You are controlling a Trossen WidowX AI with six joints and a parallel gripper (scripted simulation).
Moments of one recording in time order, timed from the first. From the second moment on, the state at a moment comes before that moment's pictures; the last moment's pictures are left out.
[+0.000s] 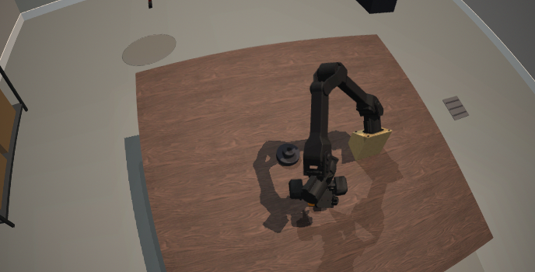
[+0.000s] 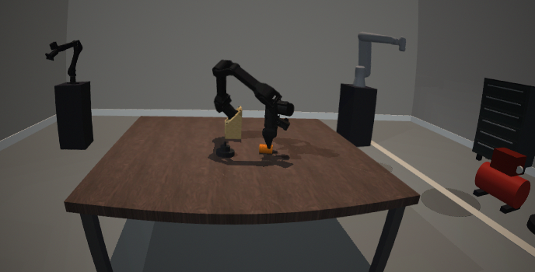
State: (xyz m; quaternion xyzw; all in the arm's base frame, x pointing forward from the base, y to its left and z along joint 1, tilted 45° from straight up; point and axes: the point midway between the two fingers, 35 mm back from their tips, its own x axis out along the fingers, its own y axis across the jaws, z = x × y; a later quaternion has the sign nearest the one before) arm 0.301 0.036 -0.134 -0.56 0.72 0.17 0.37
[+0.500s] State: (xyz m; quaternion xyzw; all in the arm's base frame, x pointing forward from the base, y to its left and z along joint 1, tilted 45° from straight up) arm 0.298 0.019 -0.151 -0.56 0.72 0.17 0.37
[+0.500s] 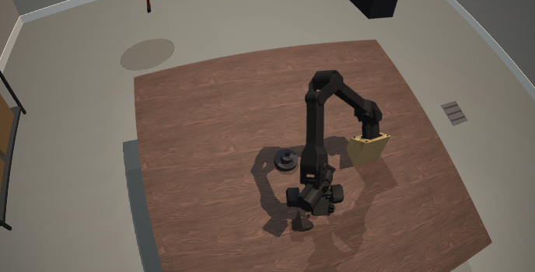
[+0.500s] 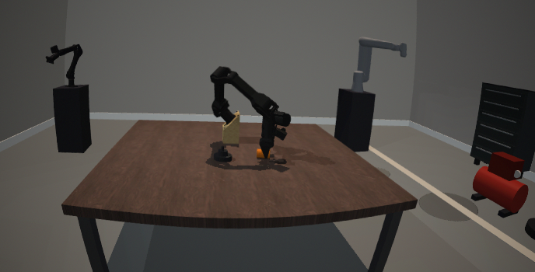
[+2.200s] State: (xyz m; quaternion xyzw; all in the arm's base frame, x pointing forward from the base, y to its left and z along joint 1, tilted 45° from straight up) arm 0.291 0.013 -0.133 -0.52 0.64 0.27 0.49
